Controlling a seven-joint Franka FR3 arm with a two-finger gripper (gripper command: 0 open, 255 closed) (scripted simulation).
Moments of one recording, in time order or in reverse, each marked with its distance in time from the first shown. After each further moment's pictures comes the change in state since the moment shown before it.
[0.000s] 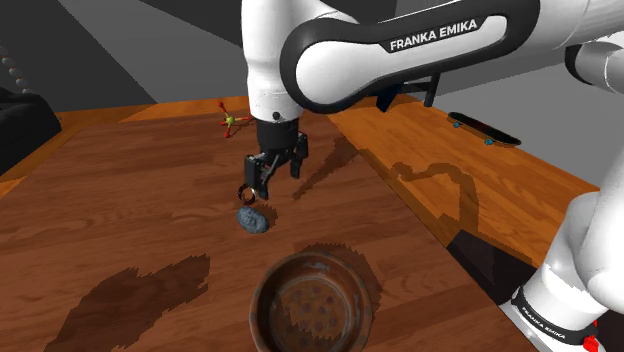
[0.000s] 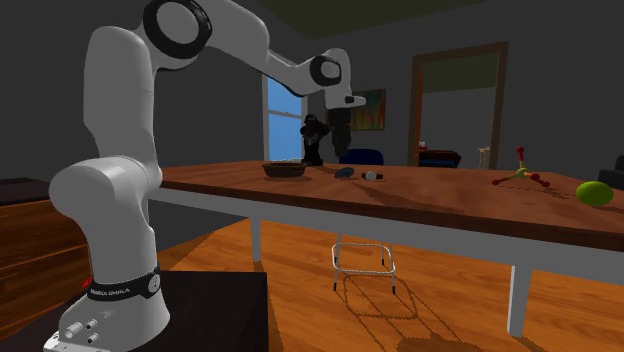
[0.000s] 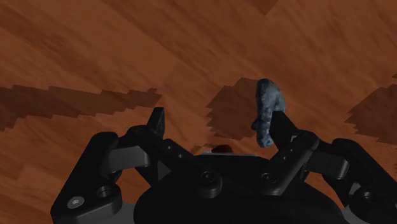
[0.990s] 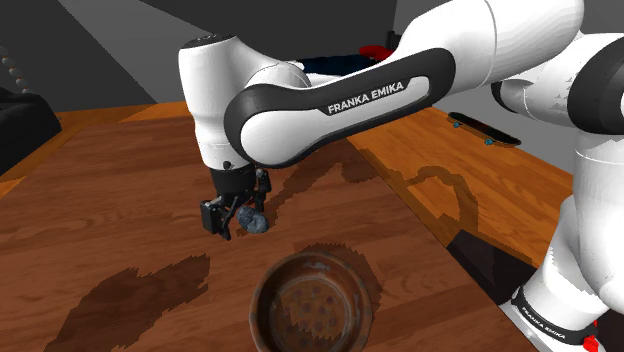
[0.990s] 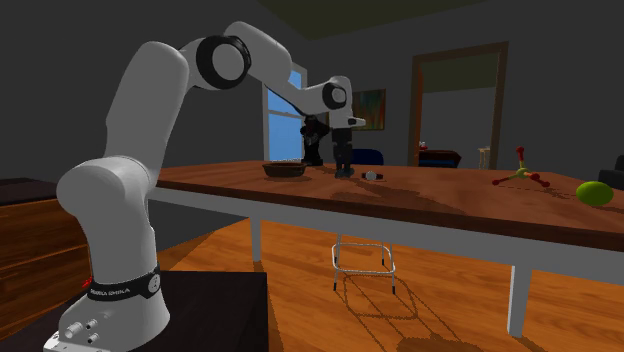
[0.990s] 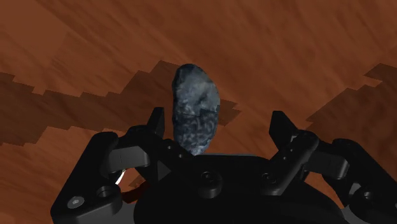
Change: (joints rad) arm 0.119 0.272 0.032 0.206 -0.128 0.016 0.089
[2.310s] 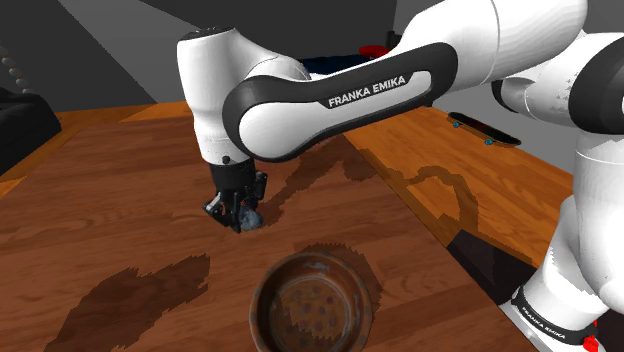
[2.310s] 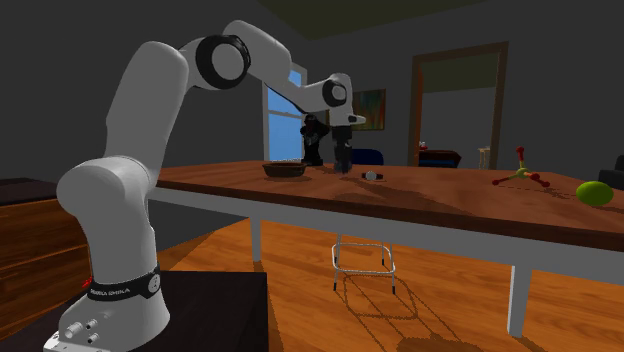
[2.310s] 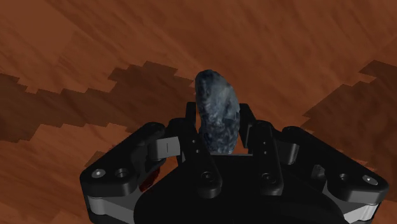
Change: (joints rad) arm 0.000 -0.003 0.001 0.018 0.002 -0.020 -0.004
